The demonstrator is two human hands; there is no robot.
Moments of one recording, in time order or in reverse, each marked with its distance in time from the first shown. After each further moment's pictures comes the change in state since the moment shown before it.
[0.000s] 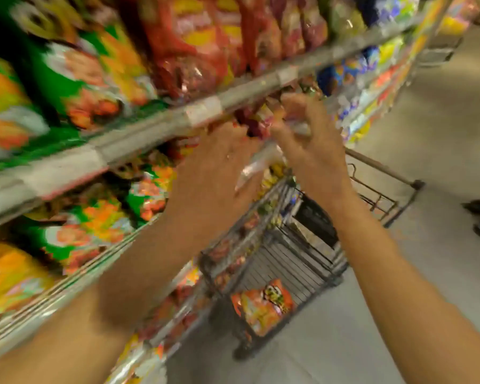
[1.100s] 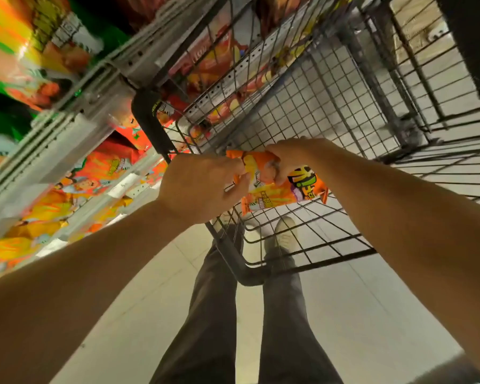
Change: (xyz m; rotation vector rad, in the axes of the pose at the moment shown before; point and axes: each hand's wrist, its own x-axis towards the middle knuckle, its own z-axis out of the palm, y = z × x) left_hand -0.249 -0.066 0.404 -0.029 -0.803 -0.306; right_hand -0.243 0.536 0.245 -0.572 -1.881 0.427
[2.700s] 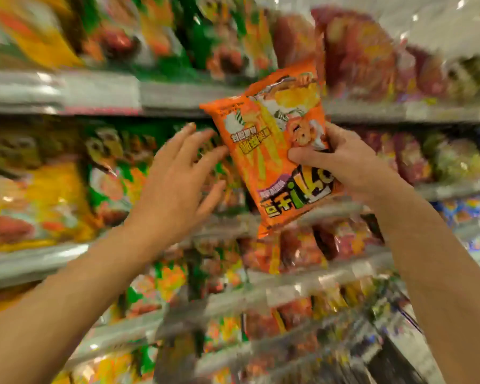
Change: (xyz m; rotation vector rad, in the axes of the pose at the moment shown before) left_hand -0.200 0.032 -0.578 0.449 1.127 -0.127; right_hand -0.667 -0.293 -0.294 0.576 1.174 -1.044
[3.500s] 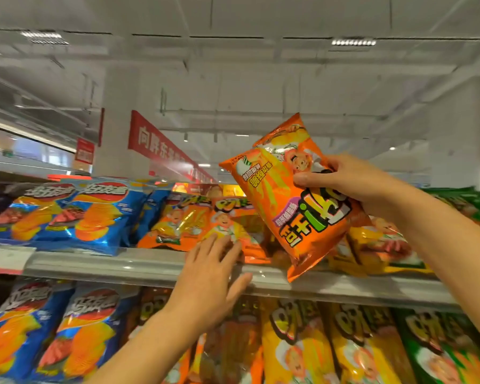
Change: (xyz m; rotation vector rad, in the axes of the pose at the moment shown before) left_hand -0.159 -0.345 -0.351 0.491 -0.175 -0.372; right_hand 0.124 -0.361 0.426 -0.032 -0.269 -0.299
